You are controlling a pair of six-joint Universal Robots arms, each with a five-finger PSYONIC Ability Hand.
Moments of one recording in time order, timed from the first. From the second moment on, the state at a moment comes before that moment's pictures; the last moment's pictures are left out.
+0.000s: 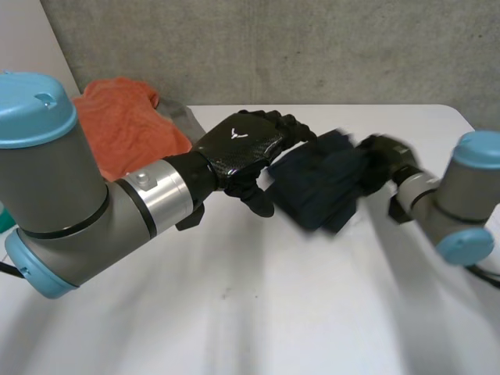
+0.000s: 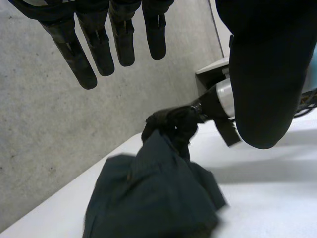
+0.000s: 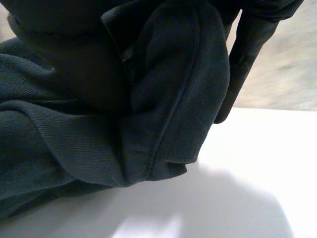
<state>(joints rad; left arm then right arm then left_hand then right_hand) 4.16 -1.89 -1.37 3.19 -1.02 3.25 1.77 -0.79 1.21 -0.28 1.36 3.39 0.33 0.34 0.34 0.34 0.17 0.95 1.09 0.97 1.20 0.92</state>
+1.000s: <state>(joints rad) 4.04 -1.87 -1.32 3.22 -1.13 3.25 1.36 -0.57 0.73 -0.15 1.50 2.76 0.33 0.34 0.34 0.34 0.17 0.23 0.21 0.21 0.21 0.05</state>
